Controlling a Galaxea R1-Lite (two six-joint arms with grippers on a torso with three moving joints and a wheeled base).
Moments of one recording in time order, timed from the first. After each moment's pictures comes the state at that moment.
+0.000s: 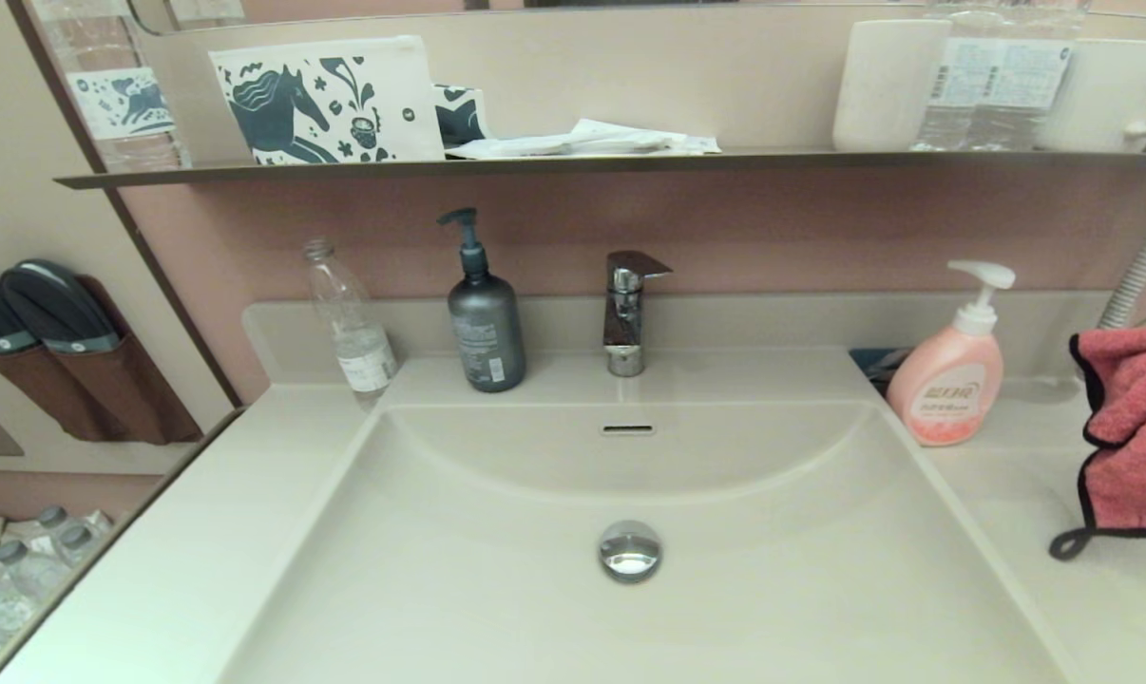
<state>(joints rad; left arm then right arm) 0.00 0.00 0.00 0.00 -0.04 0.02 -0.56 1.62 -1.70 0.90 0.47 -0.18</state>
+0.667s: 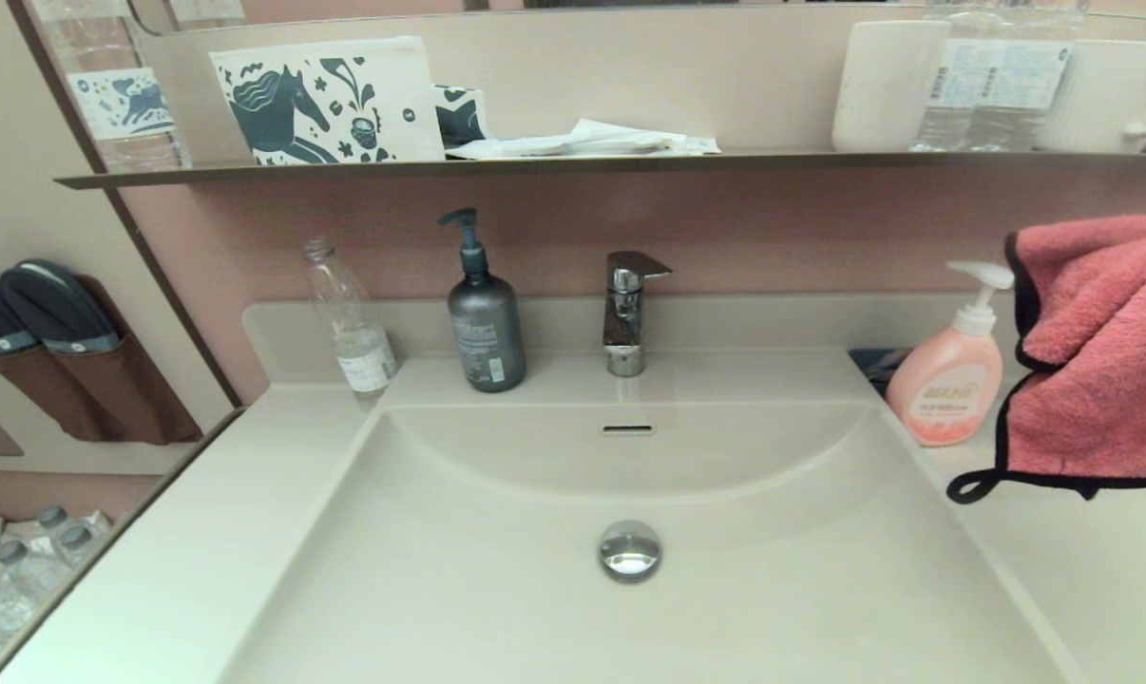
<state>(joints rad) 0.00 0.00 0.00 0.00 -0.04 0.02 -0.19 1.40 -1.78 0.93 0.38 0.18</state>
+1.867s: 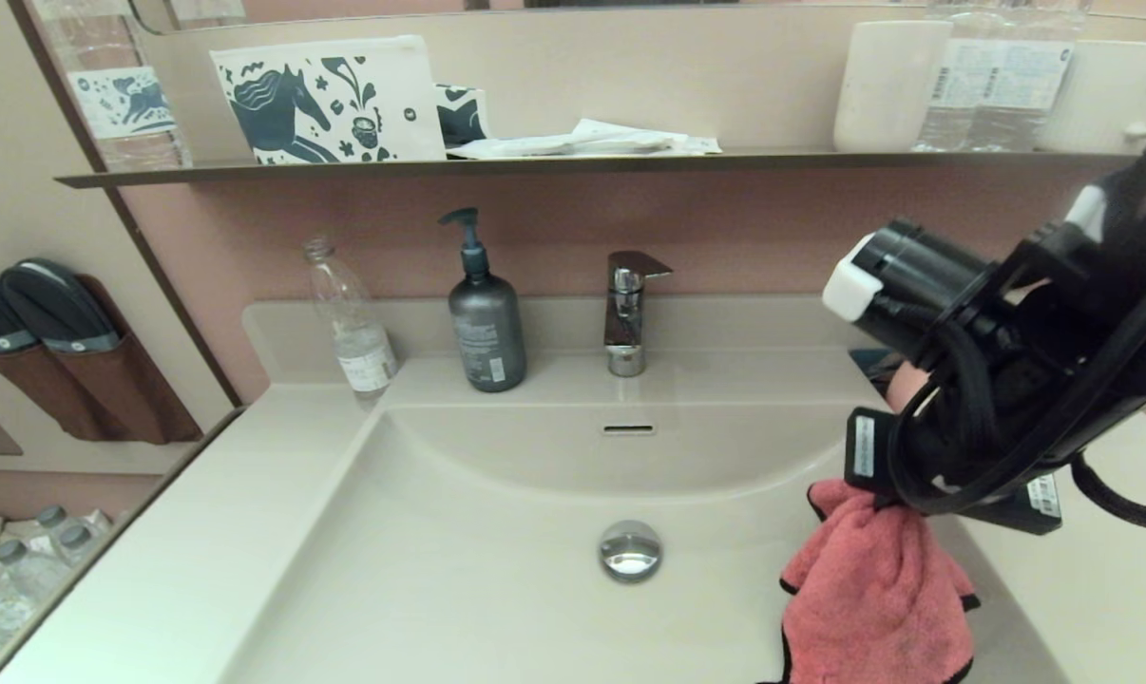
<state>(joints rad) 0.00 0.00 0.00 0.00 -0.04 0.02 0.64 1.80 -1.67 1.14 -0.30 0.97</state>
